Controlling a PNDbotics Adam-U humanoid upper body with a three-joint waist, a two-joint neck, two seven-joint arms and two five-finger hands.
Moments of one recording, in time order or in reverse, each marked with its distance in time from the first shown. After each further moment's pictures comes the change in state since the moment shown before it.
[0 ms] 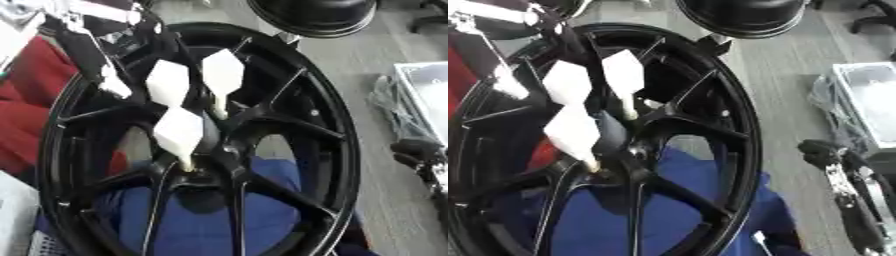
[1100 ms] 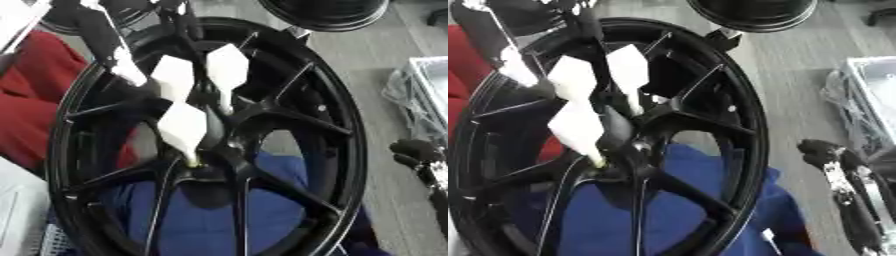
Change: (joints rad) left arm -0.066 0.002 -0.049 -0.033 0.118 0.006 -0.001; right arm 0.009 0.010 0.005 0.000 0.016 0.027 -0.005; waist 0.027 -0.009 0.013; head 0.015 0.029
